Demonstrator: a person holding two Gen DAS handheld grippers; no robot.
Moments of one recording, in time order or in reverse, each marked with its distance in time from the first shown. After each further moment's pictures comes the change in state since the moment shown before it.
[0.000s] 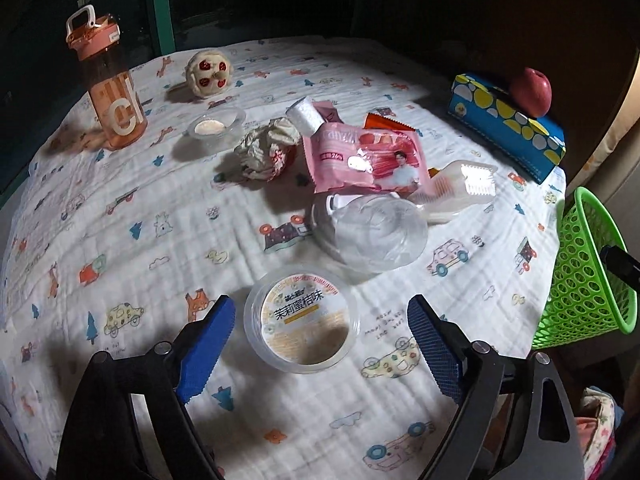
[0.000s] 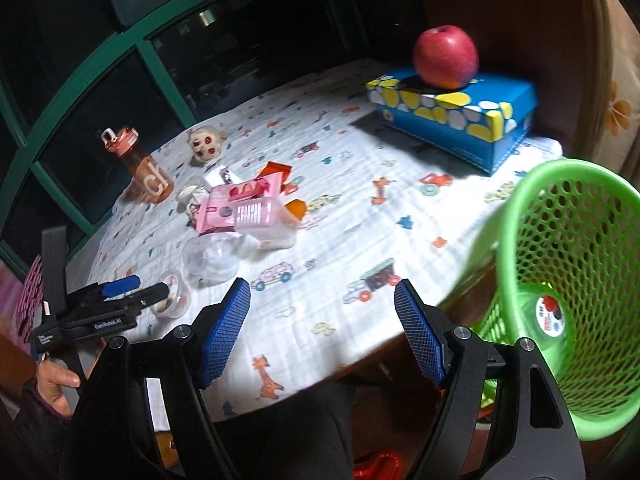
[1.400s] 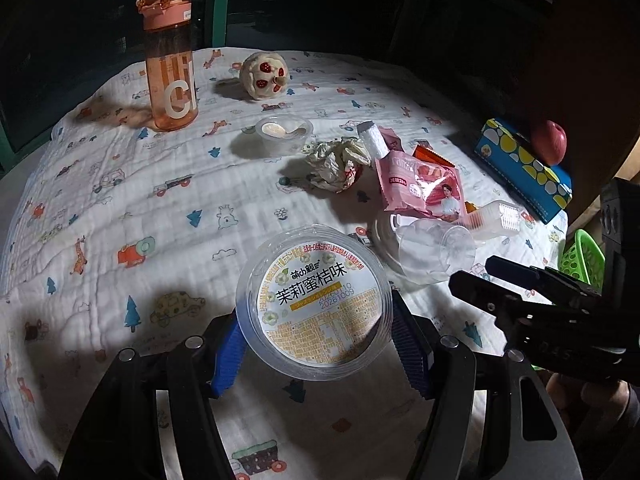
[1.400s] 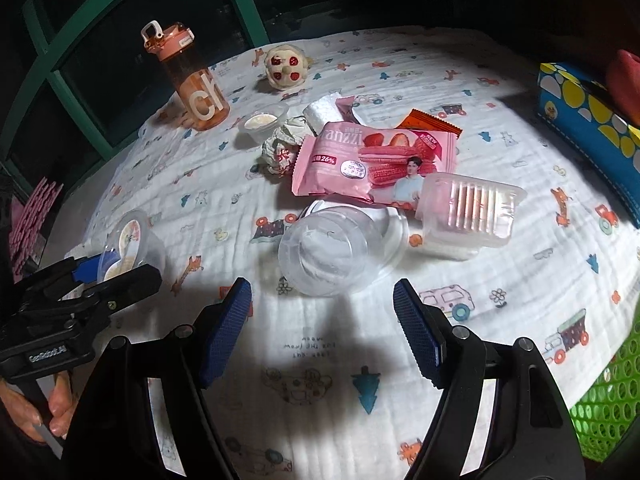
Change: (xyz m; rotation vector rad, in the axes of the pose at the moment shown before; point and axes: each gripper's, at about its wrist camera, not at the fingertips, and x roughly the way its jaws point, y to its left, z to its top) left arm -0.028 0.065 -0.010 -0.131 -0.068 -0.028; right arm 0.132 0.133 0.004 -0.224 0.173 0.069
